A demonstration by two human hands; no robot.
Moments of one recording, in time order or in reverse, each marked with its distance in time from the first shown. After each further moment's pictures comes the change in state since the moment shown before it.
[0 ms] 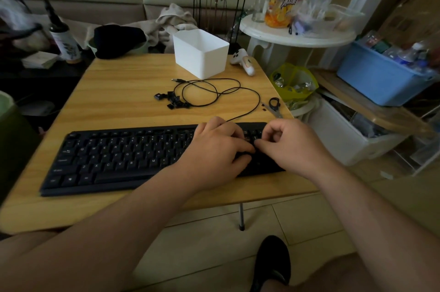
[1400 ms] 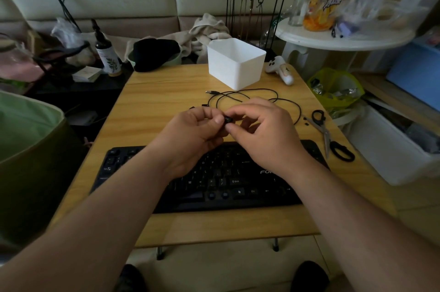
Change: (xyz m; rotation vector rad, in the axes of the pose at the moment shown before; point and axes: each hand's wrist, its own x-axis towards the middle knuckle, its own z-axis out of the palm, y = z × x) left_hand 0.000 -0.087 -0.059 -1.464 0.154 -0.714; right_hand 0.062 -0.087 0.069 0.423 0.176 -0.490
